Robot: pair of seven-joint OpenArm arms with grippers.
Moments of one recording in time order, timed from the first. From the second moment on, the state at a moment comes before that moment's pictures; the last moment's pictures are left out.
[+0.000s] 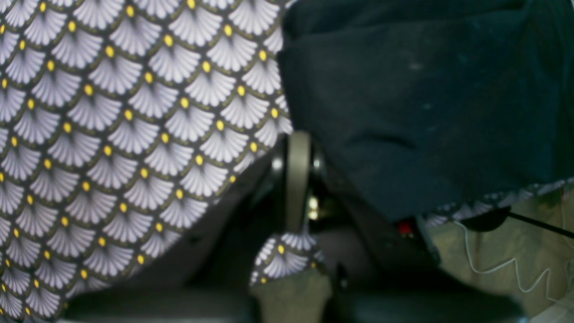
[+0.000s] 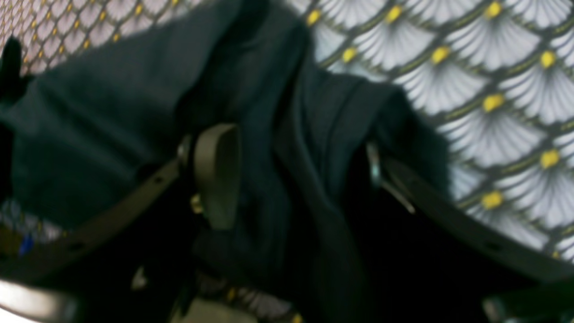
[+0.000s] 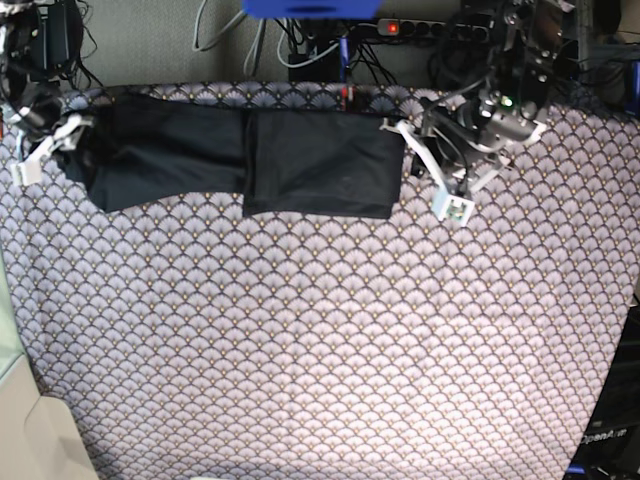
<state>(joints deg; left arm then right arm) 16.1 -17.9 10.0 114.8 -20.8 0.3 59.5 -22.6 27.3 24.2 76.5 45.1 39.4 -34.7</state>
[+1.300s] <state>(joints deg) 16.1 -17.8 10.0 114.8 -20.7 0.3 59.9 -27.2 21.1 21.8 104.8 43.7 39.1 -48.6</state>
